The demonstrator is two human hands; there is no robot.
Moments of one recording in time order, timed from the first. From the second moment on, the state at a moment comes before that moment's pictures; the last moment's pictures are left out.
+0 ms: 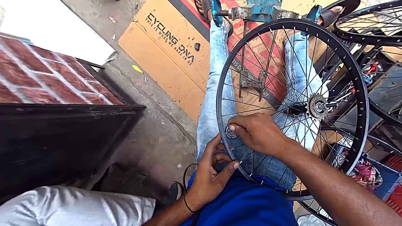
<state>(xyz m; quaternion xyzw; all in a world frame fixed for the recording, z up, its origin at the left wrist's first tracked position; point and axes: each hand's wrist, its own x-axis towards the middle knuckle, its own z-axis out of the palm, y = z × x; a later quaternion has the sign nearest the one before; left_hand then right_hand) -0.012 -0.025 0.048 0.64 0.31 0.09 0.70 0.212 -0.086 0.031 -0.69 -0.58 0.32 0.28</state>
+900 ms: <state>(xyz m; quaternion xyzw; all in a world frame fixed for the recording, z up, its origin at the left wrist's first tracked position) -0.010 -0.029 0.050 0.63 0.34 0.09 0.69 0.217 -0.103 0.021 -0.62 -0.53 0.38 0.44</state>
